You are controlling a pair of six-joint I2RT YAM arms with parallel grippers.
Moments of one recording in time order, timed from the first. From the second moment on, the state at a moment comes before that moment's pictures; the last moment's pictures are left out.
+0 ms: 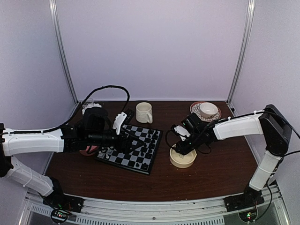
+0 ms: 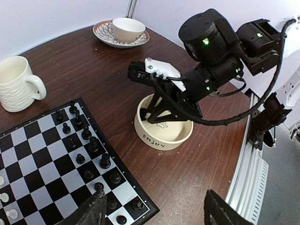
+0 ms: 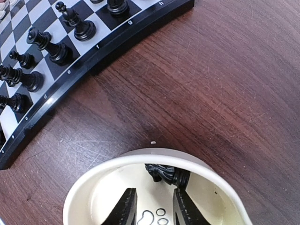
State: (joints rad) left arm -0.91 1.28 0.82 0.00 0.22 -0.25; right arm 0.71 1.72 0.98 -0.27 -0.07 0.12
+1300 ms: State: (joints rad) left arm -0.91 1.28 0.82 0.00 0.22 -0.25; right arm 0.65 1.73 0.92 -0.15 -0.12 0.27
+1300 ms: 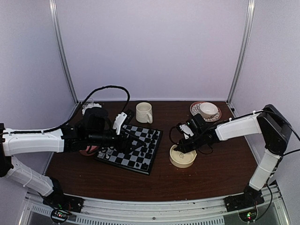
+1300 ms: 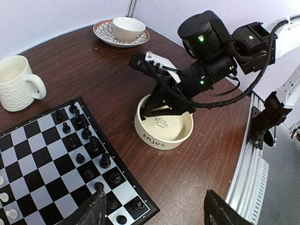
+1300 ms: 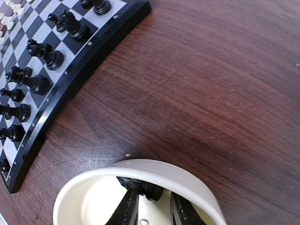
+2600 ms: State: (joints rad) left arm -0.91 1.28 0.82 -0.01 0.22 -0.25; right arm 0.71 1.62 0.88 -0.22 -0.03 0.61
